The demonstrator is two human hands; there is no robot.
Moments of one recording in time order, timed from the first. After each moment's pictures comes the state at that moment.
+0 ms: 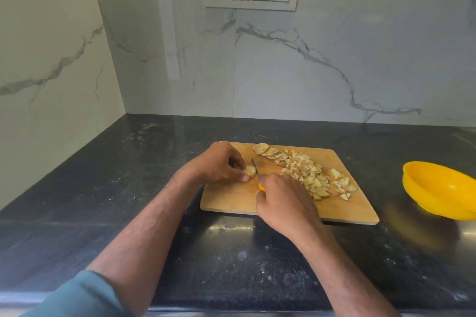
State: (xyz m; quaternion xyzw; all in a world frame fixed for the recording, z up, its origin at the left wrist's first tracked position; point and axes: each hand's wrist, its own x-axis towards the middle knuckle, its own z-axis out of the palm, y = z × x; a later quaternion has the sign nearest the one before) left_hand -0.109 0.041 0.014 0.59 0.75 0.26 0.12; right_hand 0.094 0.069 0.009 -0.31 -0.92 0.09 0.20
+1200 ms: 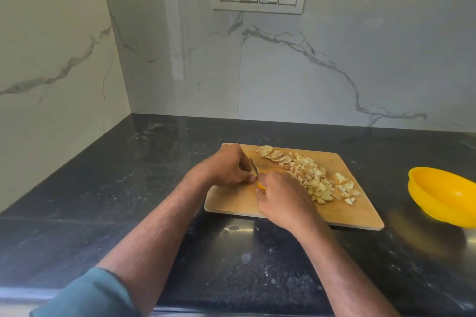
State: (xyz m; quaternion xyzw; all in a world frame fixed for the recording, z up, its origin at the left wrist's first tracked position) left_hand -0.097 0.045 0.015 0.58 0.77 0.24 0.11; right_hand 0.082 0.072 0.018 -0.32 -0.93 0.10 0.15
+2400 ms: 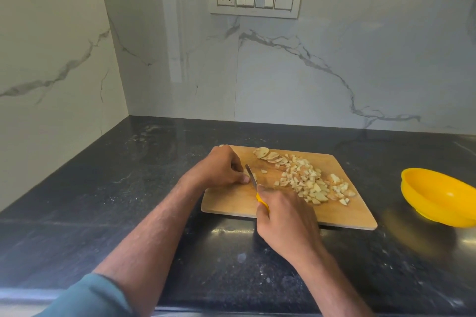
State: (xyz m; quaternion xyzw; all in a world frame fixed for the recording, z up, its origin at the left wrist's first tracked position) left_hand -0.100 0.040 0.011 0.54 0.79 0.28 0.10; right_hand 0.109 0.053 -0.004 -0.28 -0.92 0.08 0.27
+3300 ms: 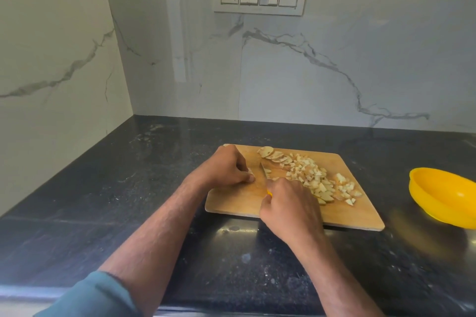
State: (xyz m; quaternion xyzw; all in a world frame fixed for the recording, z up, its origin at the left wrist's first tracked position) left_hand -0.102 0.043 0.006 0.54 0.79 0.28 0.11; right_hand 0.093 0.064 0.005 -0.37 -0.90 0.07 0.23
